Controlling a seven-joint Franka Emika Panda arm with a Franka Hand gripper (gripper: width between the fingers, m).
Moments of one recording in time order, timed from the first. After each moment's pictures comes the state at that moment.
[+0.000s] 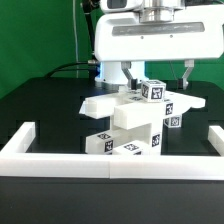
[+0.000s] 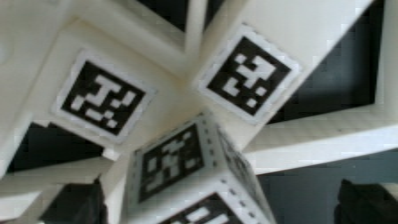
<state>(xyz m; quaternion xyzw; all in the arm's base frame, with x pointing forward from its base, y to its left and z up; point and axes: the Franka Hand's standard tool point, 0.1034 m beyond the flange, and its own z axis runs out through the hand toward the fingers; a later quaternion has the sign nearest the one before) 0.590 0.019 0.121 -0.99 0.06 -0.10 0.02</state>
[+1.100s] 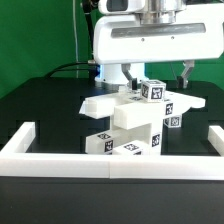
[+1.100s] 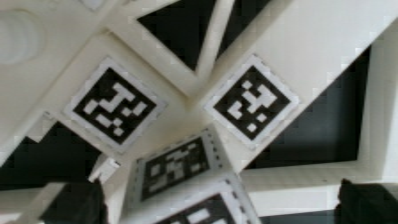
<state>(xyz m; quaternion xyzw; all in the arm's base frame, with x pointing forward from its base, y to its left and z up) 0.588 0.021 0.121 -1.00 0.02 0.00 0.04</state>
